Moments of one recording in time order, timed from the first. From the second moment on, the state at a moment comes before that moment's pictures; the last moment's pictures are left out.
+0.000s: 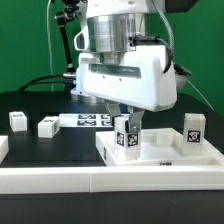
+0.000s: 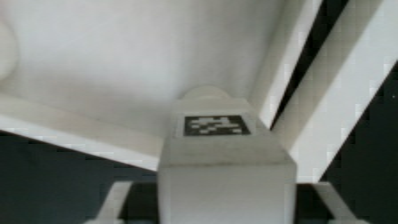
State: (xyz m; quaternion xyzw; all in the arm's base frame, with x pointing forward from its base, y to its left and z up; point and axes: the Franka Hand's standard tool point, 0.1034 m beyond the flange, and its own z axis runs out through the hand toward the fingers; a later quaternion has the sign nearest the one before) arm 0.616 -0.001 0.075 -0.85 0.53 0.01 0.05
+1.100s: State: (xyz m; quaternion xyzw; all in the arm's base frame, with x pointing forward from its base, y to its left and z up) arm 0.616 0.012 0.076 -0.98 0.22 -0.01 0.02
